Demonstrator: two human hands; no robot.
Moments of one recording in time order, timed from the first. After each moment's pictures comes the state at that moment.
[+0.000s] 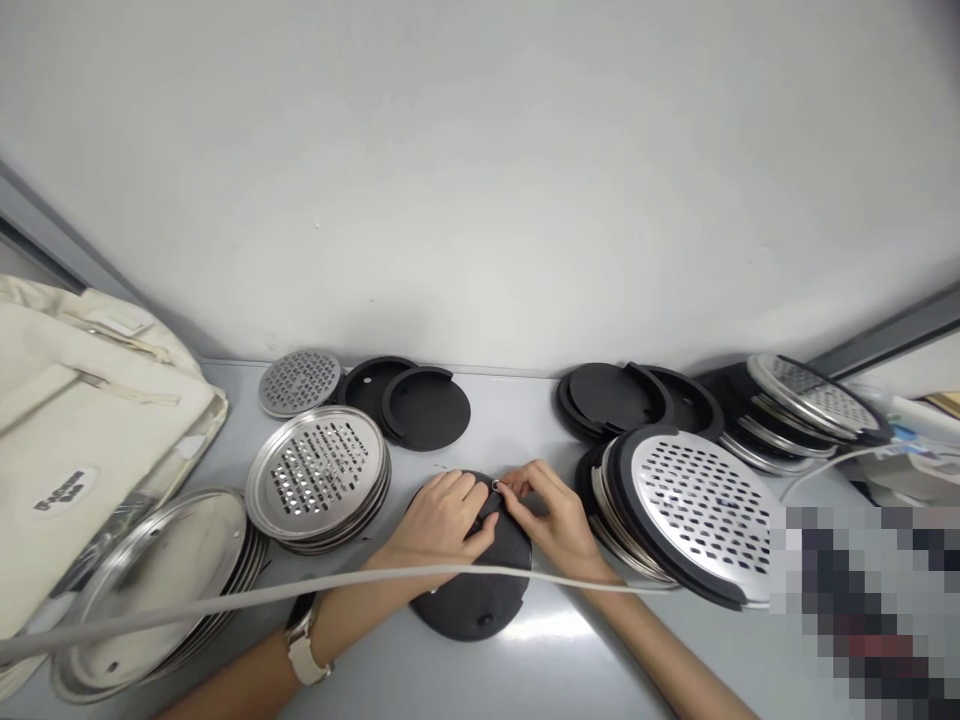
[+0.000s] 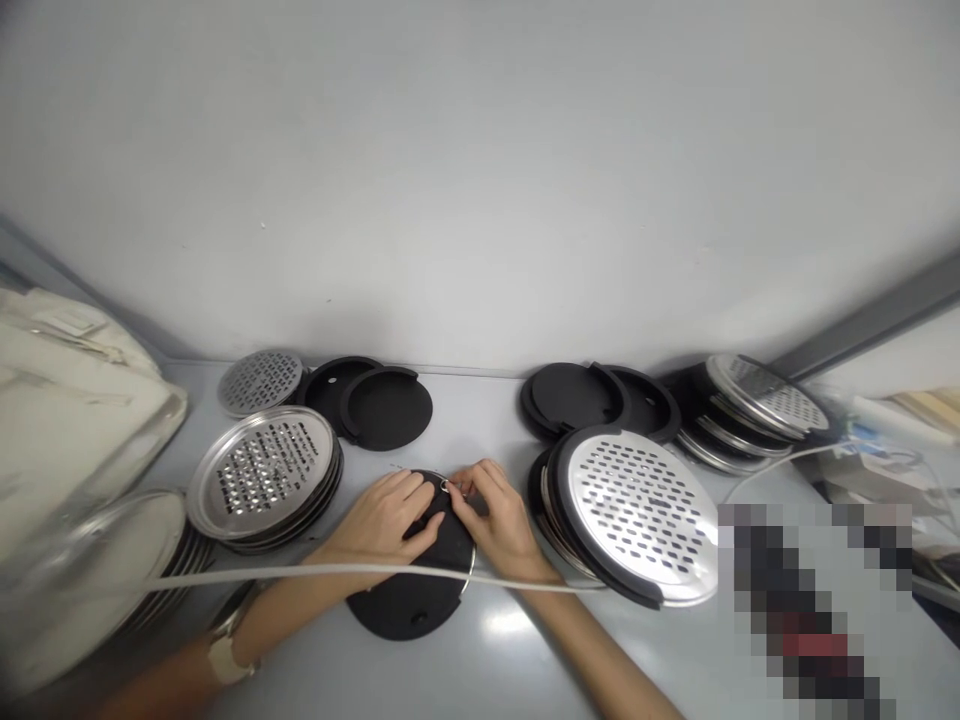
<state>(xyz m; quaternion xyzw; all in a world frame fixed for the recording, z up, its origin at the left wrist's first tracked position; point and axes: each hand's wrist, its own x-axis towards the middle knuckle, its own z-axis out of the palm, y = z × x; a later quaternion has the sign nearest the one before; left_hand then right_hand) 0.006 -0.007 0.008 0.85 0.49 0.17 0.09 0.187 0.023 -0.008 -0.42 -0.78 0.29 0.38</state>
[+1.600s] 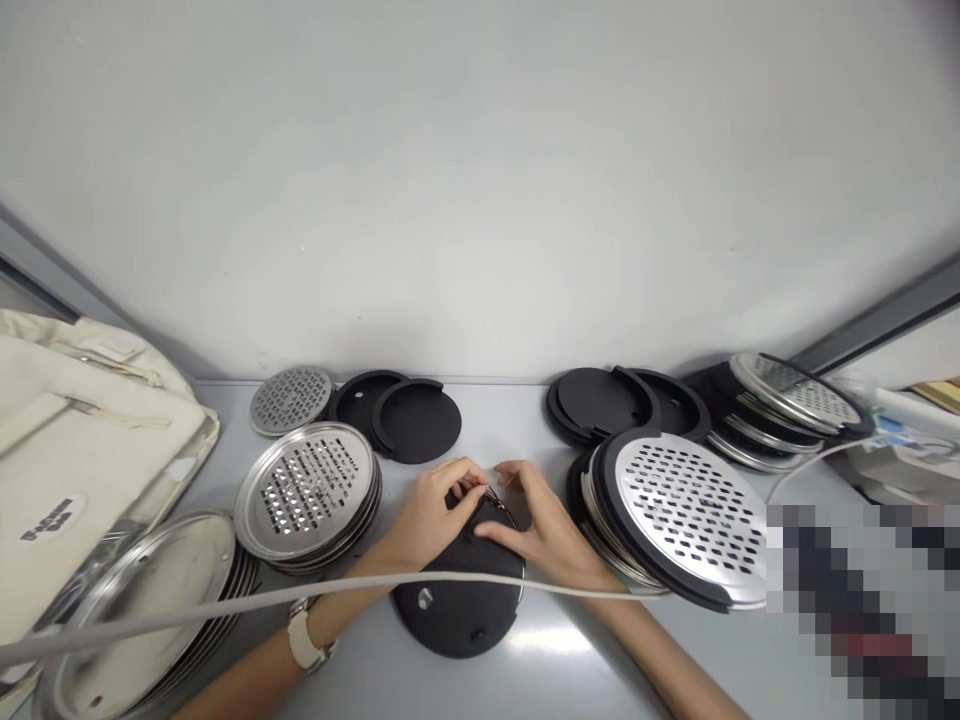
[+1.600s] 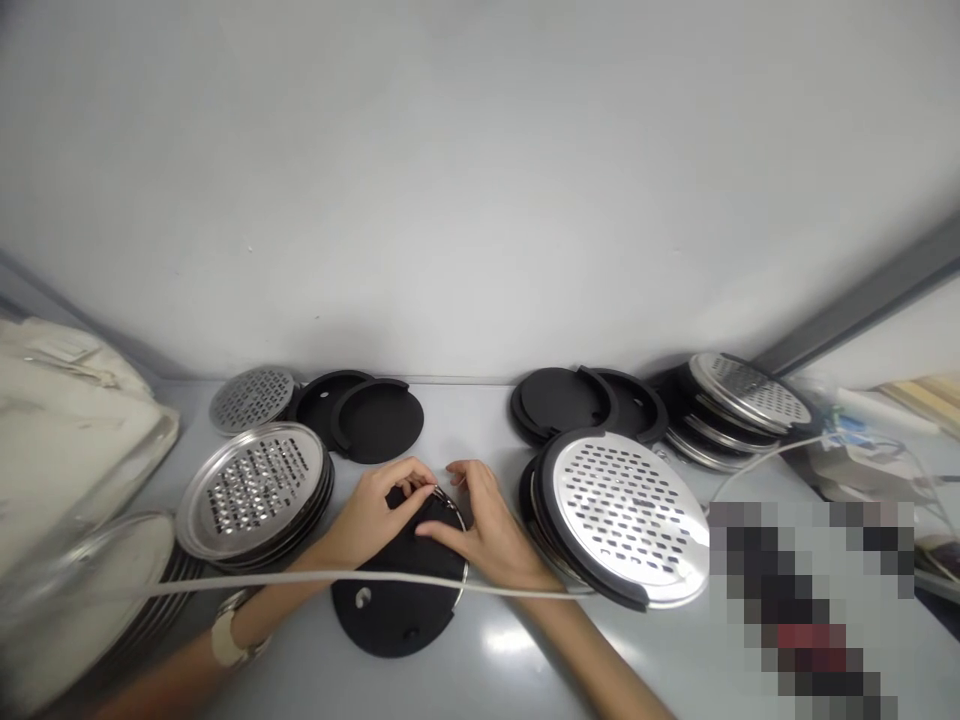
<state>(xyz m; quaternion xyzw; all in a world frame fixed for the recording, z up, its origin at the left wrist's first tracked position) 0.010 0.020 0.019 0.71 0.48 0.38 0.36 0.193 0.022 0.005 -0.44 -0.76 0.37 0.32</state>
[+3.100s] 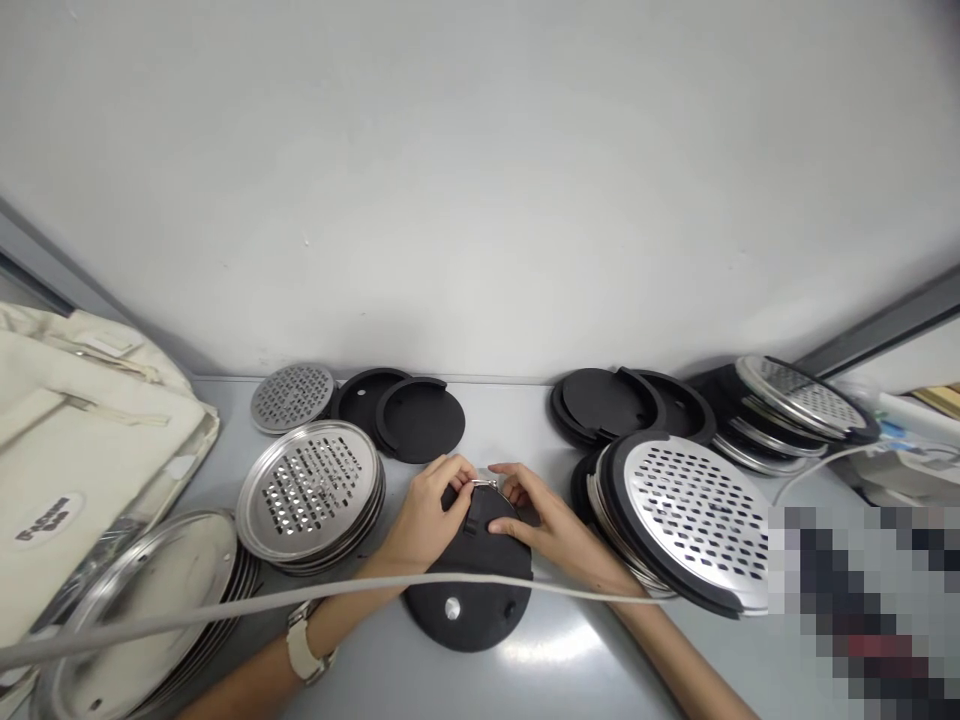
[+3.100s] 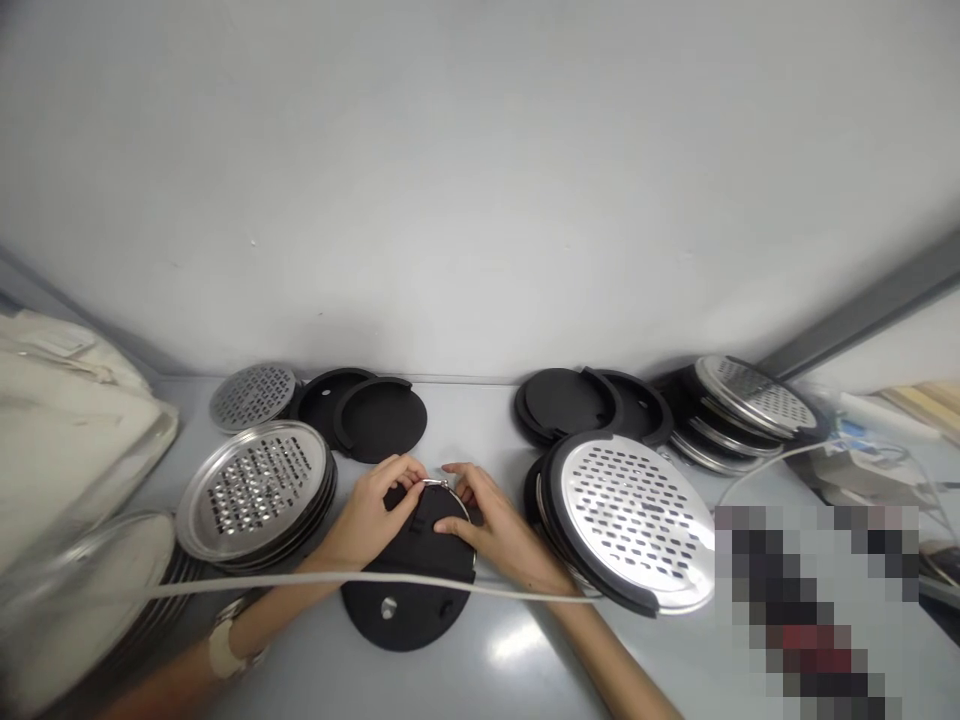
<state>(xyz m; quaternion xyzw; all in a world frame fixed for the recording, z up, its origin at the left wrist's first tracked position) 0.002 0.016 0.001 0.70 0.51 0.39 0.31 0.198 0.030 0.007 -0.42 -0.73 0.48 0.25</state>
